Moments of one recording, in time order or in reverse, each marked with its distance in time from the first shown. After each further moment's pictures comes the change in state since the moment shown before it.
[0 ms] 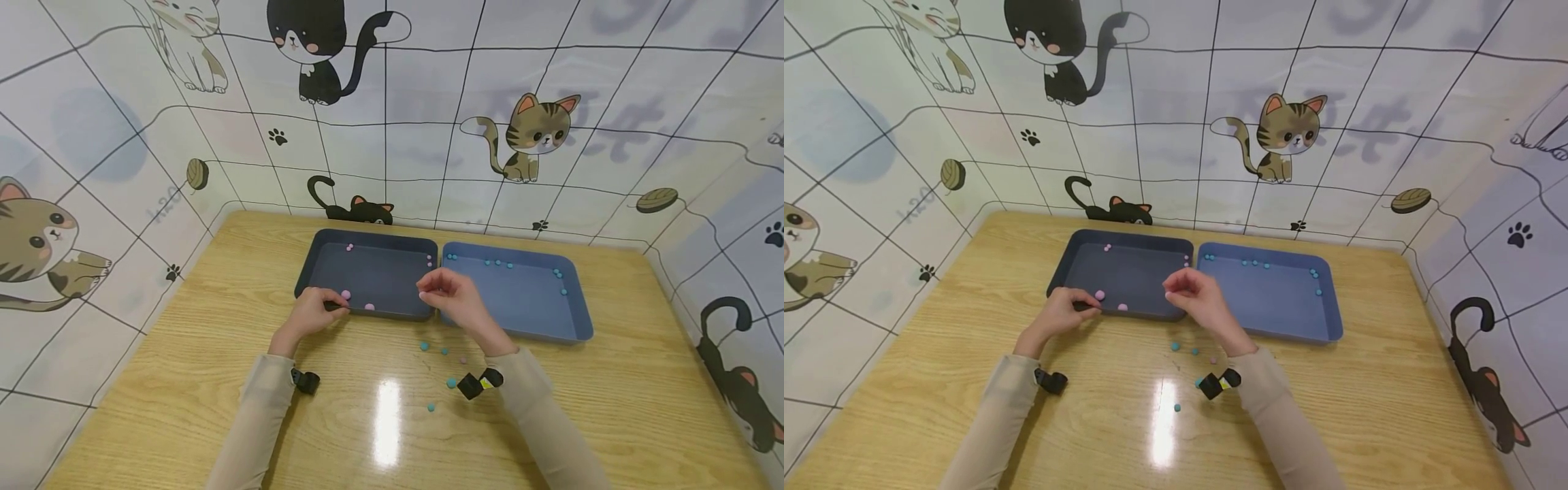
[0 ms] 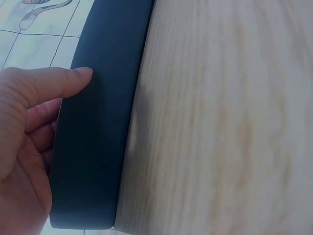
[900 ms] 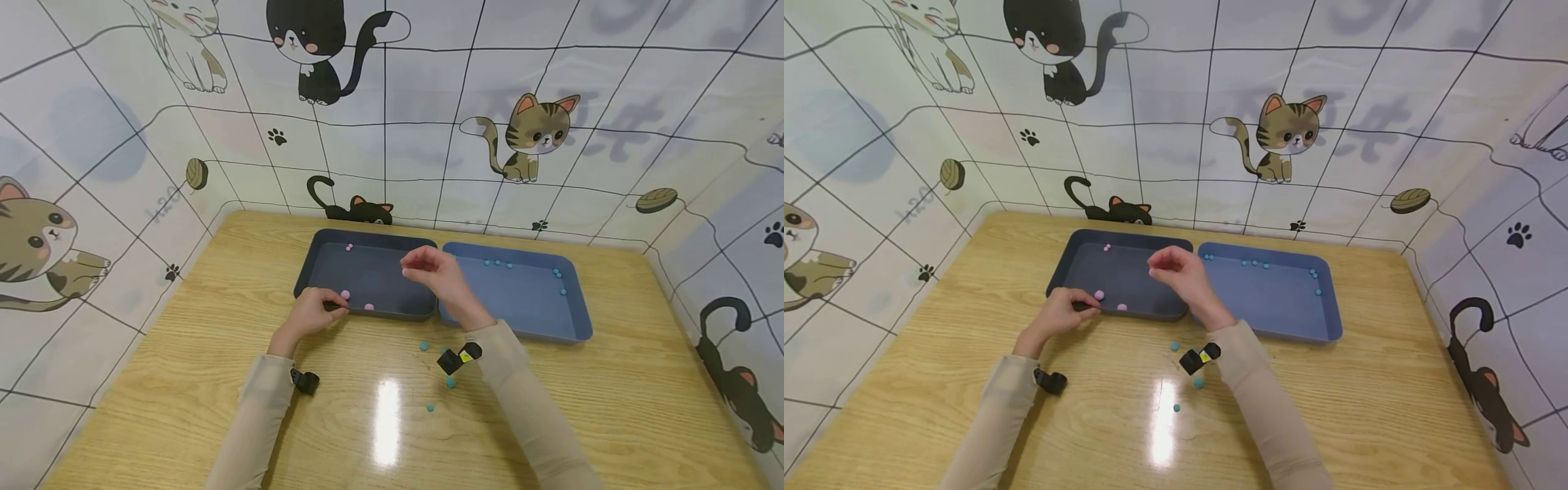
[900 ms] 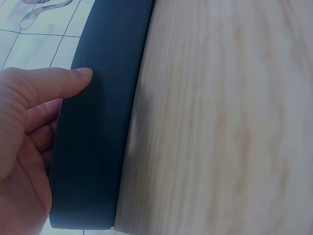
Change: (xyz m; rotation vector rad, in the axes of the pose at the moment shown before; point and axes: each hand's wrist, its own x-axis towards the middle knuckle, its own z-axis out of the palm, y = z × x) left_hand -0.001 0.004 -0.002 -0.007 -0.011 -0.023; right_hand 0.039 -0.010 0.013 0.104 0.018 0.047
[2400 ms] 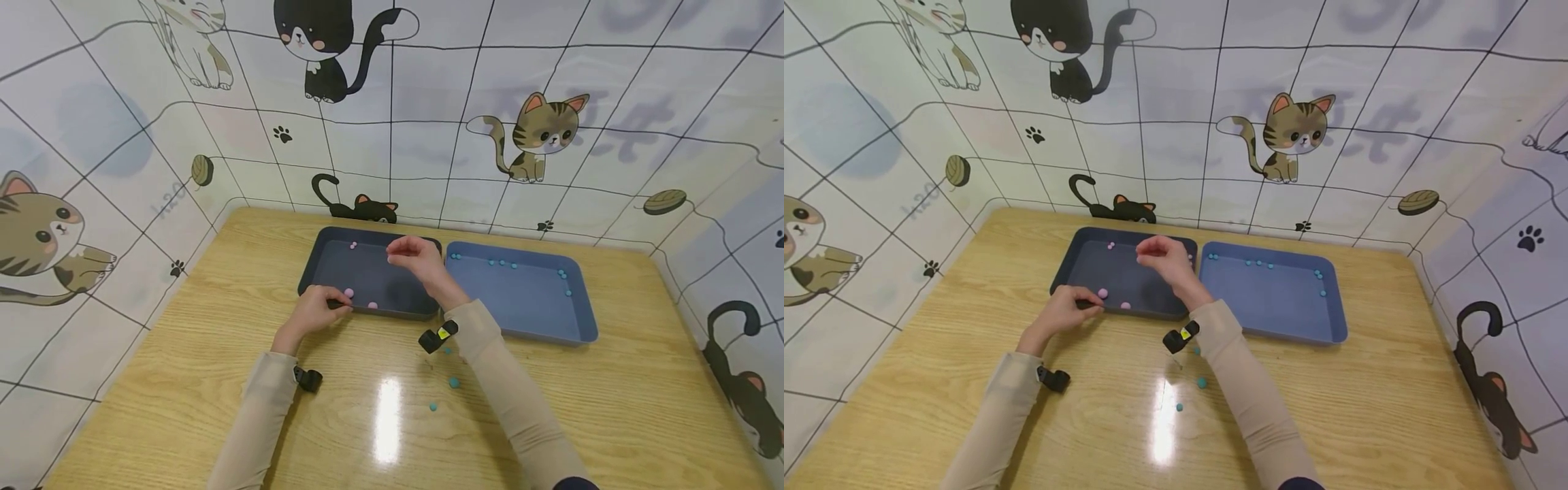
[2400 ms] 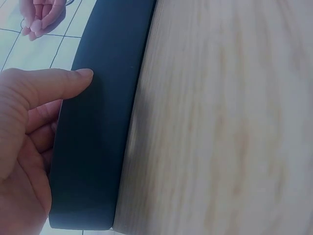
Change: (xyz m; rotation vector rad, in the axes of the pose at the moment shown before) left_hand 0.001 -0.002 0.000 -0.006 0.012 0.017; right_hand 0.045 0.013 0.025 0.037 0.024 0.044
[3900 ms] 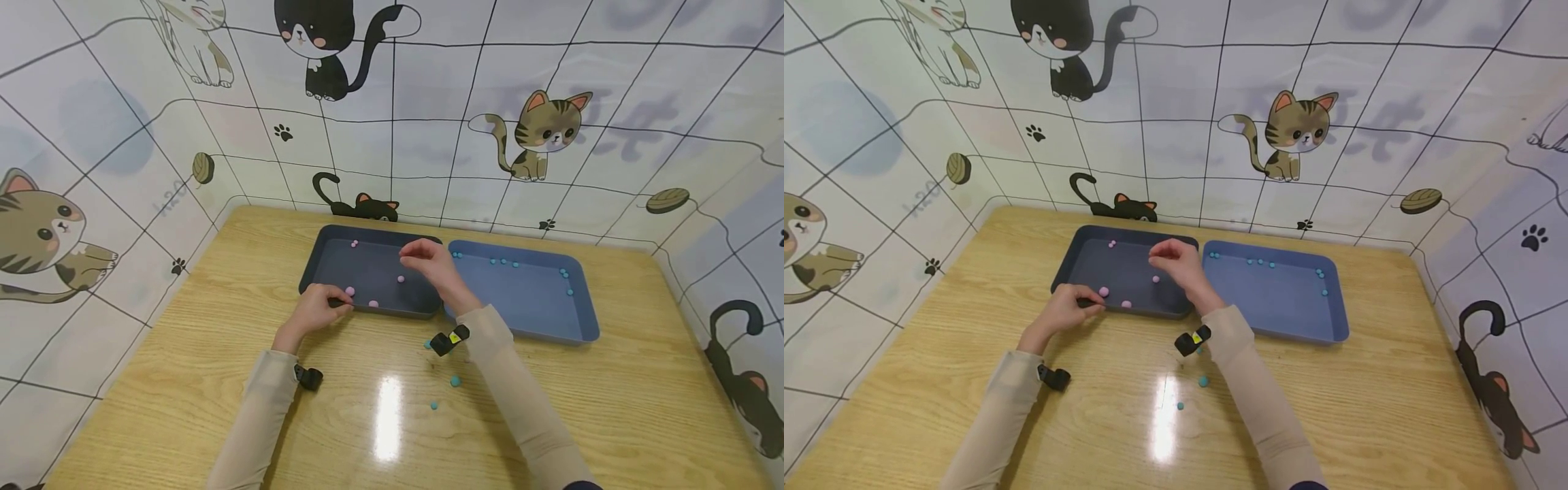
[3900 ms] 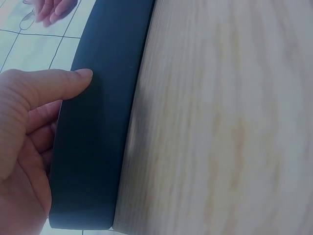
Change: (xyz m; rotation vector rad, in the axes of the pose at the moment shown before) left_hand 0.001 -0.003 0.001 0.024 0.011 0.020; right_hand -0.011 0.007 -0.017 -0.016 0.017 0.019
